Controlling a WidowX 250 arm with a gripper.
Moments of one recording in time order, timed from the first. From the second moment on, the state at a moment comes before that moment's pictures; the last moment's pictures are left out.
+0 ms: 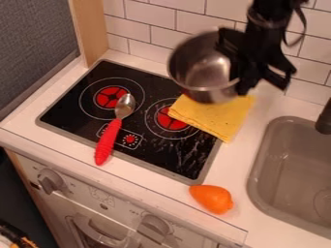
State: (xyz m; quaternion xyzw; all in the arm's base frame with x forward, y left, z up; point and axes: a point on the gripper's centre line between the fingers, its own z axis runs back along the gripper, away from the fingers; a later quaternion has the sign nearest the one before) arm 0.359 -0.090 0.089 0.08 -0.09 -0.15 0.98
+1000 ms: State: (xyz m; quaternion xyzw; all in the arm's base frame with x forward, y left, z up) arm 0.382 -0.105 0.033 0.08 -0.08 -0.15 0.98
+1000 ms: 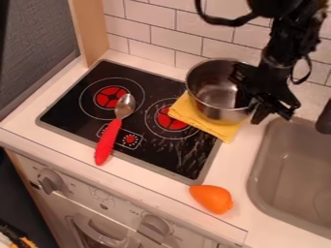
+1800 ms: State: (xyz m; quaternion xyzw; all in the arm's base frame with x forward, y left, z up) arm 0.385 -0.115 0.027 0.00 -0.12 -0.09 0.99
